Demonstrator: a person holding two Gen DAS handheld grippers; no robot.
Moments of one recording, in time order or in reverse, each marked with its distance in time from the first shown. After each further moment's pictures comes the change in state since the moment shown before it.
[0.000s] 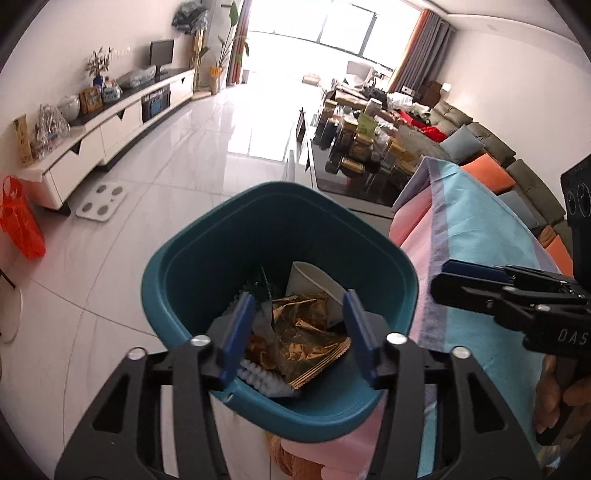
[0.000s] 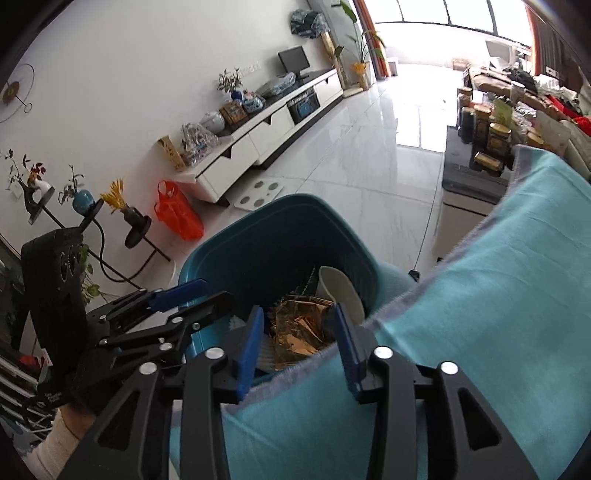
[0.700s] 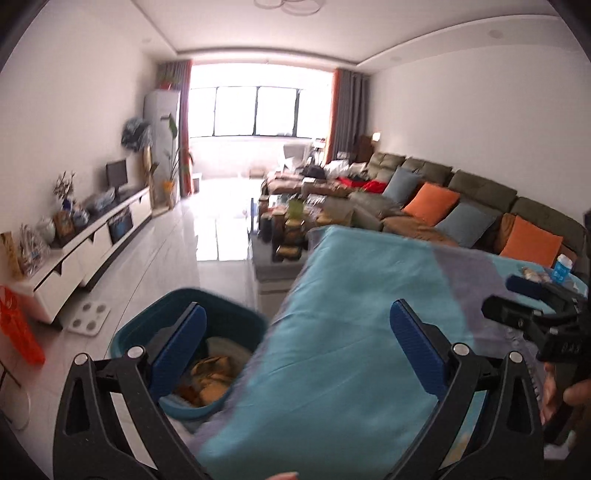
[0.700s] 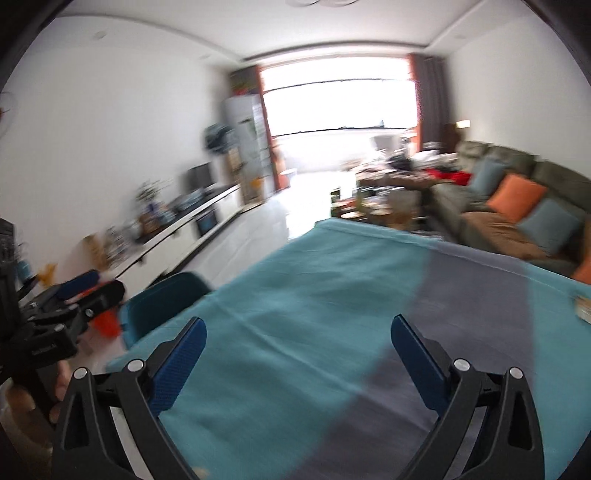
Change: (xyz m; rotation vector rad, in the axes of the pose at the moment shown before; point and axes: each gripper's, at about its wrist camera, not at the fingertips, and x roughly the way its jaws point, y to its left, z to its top) left arm -0.115 -0.162 -0.046 0.278 -0.392 -0.089; right arm -0.210 -0.056 -0.151 0.112 -0.515 -0.431
